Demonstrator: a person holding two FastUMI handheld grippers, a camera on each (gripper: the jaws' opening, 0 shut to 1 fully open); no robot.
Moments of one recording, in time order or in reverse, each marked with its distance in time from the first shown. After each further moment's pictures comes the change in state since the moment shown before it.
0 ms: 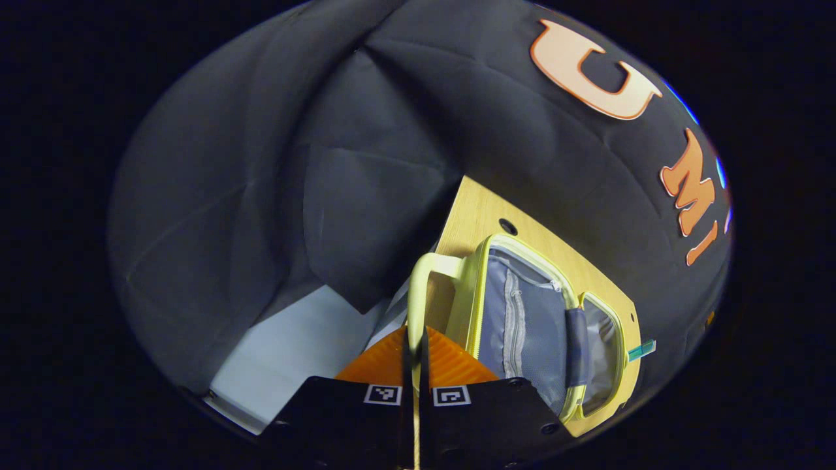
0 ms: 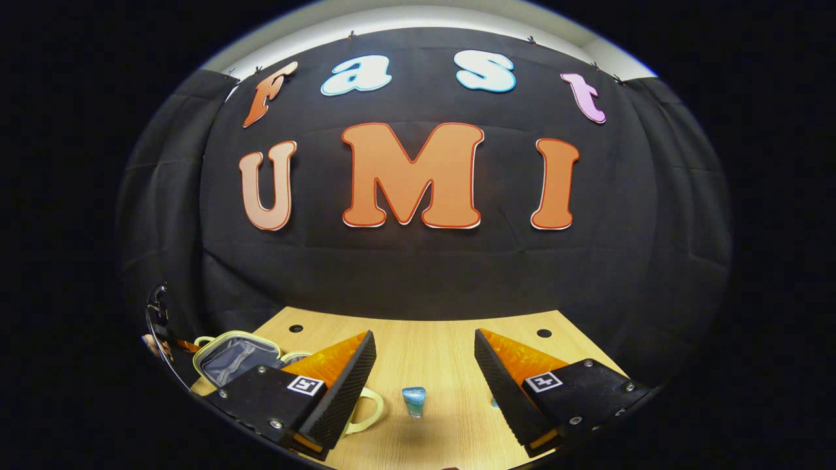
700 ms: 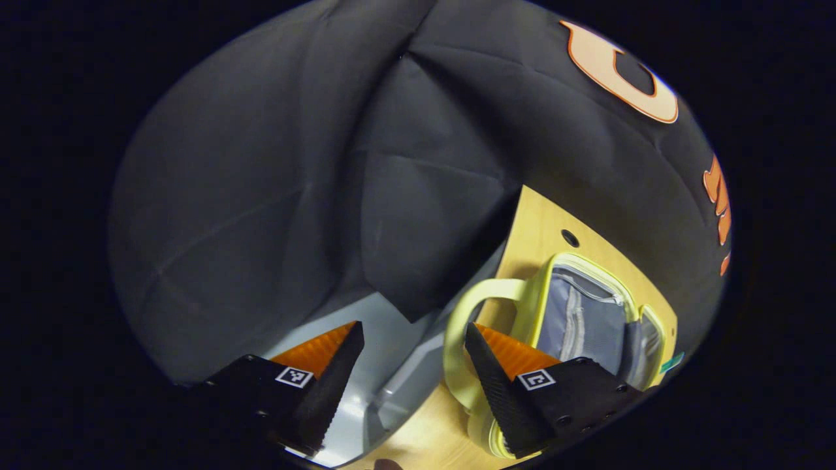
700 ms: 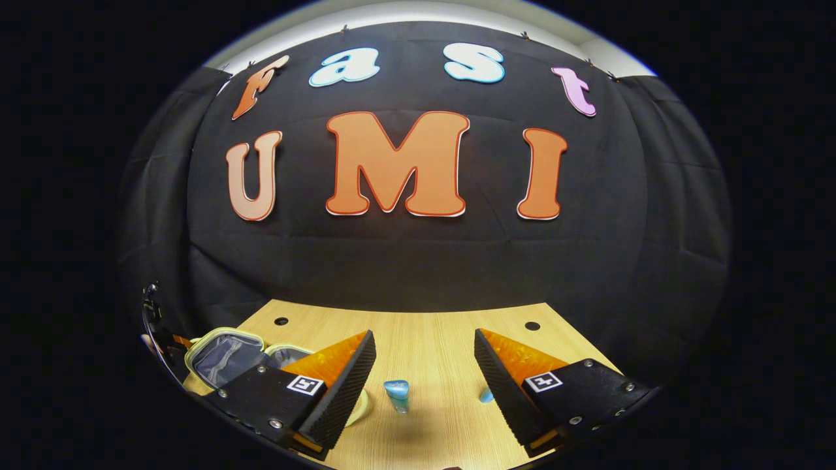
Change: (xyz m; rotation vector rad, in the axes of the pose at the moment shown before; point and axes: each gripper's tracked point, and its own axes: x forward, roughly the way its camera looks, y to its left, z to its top) left arm -0.019 0.034 0.037 0.033 -0.125 0.294; right arm 0.009 -0.023 -0.019 0.003 0.031 -0.050
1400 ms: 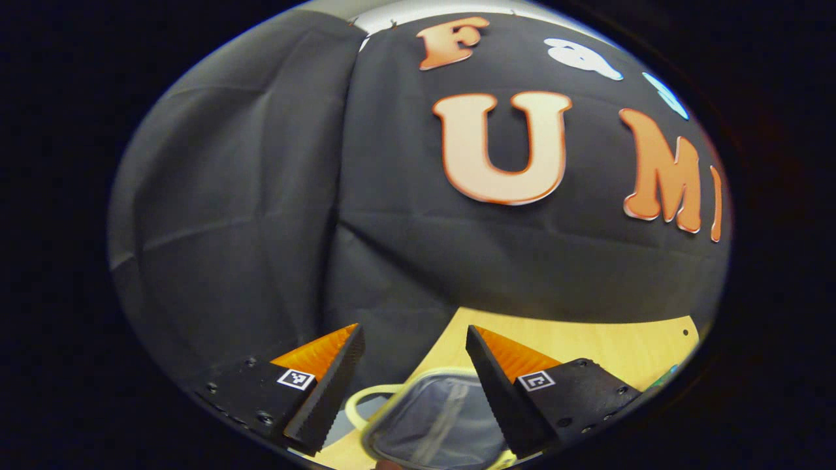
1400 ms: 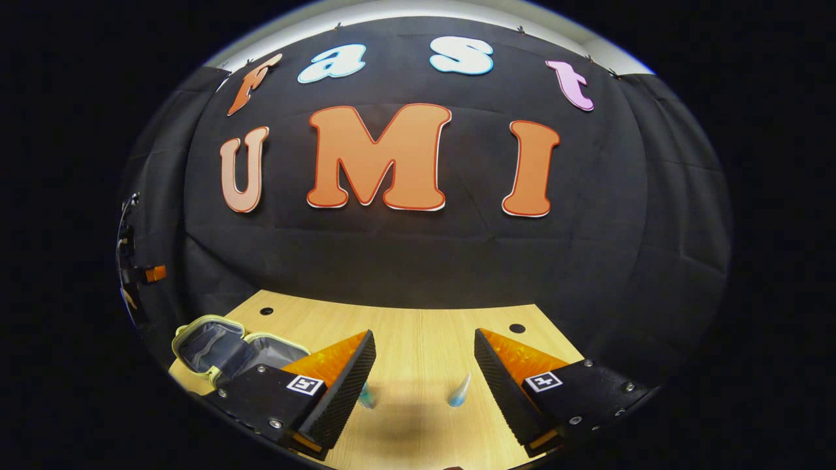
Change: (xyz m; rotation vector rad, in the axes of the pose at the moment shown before) left arm -0.243 -0.205 0.136 0.216 -0.571 -0.005; right arm 0.014 -0.071 -0.003 -0.030 0.016 0.012
